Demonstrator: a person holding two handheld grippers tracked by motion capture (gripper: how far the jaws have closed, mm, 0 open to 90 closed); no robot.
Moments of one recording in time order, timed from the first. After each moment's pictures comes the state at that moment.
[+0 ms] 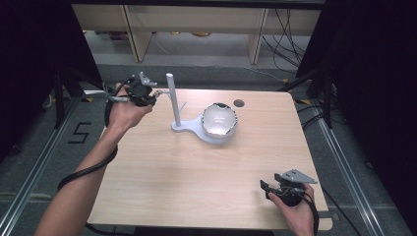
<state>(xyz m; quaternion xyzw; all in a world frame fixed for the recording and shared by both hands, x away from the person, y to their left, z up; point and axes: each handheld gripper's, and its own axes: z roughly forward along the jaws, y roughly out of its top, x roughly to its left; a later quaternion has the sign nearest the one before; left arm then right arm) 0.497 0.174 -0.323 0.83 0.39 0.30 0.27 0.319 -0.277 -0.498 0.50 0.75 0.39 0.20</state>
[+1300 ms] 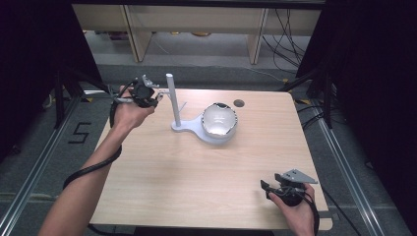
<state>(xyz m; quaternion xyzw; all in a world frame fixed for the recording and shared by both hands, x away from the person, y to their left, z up) 0.510 0.173 -0.340 0.83 0.40 0.29 0.27 0.319 -0.278 -0.498 0.50 0.75 0.39 0.21</state>
